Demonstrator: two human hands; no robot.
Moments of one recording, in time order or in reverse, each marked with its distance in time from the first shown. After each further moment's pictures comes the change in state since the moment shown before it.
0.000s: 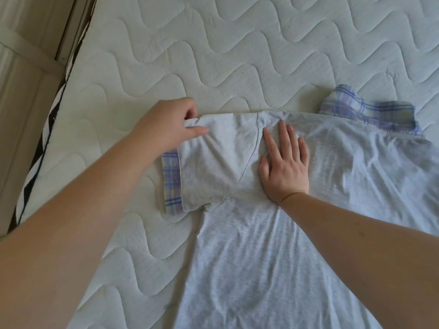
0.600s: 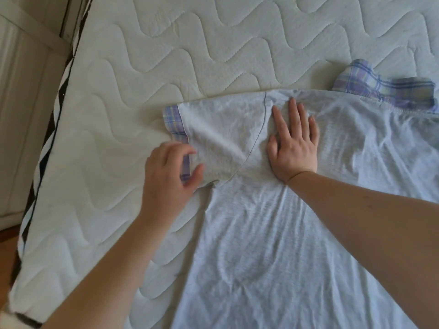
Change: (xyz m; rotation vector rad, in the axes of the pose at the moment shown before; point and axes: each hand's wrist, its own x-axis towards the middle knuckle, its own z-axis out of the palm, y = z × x) left_hand -0.138 -0.002 0.070 -0.013 0.486 0.125; right_hand 0.001 0.004 0.005 -0.013 0.003 -0.017
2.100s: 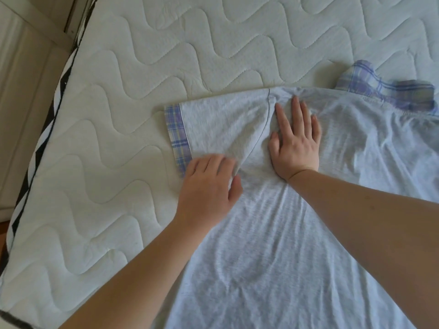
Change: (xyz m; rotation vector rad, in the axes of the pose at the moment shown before) left_hand -0.018 0.055 0.032 0.224 -0.247 0.069; right_hand 0.000 -0.003 -0.003 0.010 0.024 0.005
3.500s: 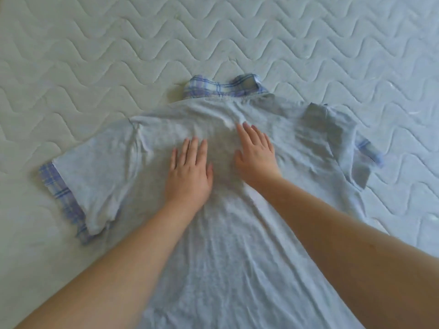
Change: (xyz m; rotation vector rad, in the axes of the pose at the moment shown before) left_hand 0.068 0.163 0.080 0.112 0.006 0.189; right_hand -0.084 0.132 -0.090 0.244 -0.085 0.332
